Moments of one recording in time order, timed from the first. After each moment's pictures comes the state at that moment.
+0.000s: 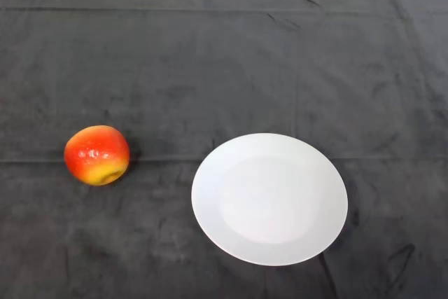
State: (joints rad) left arm -0.28 0.82 0.34 1.26 -0.25 -0.49 0.15; right arm -0.72 -0.64 -0.77 1.22 0.73 0.71 0.67
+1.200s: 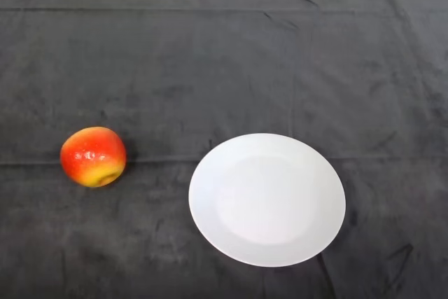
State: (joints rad) left arm -0.42 0.79 0.32 1.20 -0.16 -0.50 0.15; right arm -0.72 -0.64 -0.77 1.22 0.73 0.71 0.67
